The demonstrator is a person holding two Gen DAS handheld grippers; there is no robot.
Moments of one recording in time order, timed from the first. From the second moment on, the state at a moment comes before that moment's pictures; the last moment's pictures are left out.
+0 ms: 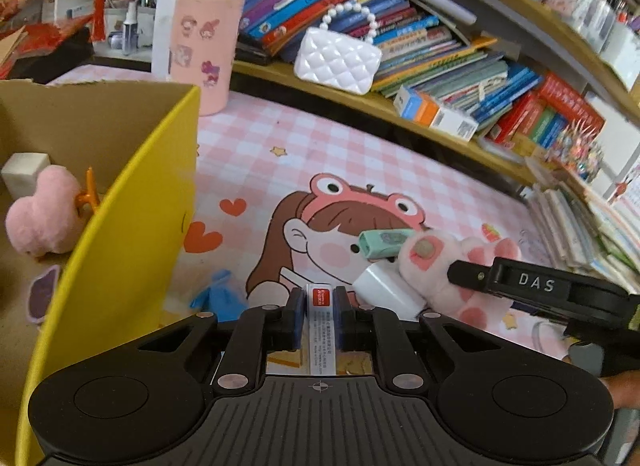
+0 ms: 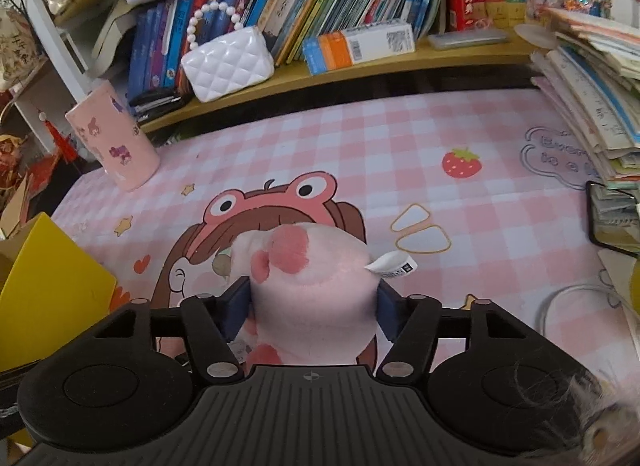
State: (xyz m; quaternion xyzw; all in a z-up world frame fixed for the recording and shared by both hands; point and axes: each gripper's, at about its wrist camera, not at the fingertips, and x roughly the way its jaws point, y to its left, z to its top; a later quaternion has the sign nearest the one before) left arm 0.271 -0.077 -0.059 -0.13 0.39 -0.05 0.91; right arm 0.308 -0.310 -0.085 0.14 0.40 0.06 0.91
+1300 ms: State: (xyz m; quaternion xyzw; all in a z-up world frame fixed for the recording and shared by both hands) left arm 0.143 -0.017 -0.024 -0.14 0.36 -0.13 0.91; right arm 0.117 -0.246 -0.043 0.13 0.39 -0.01 0.91
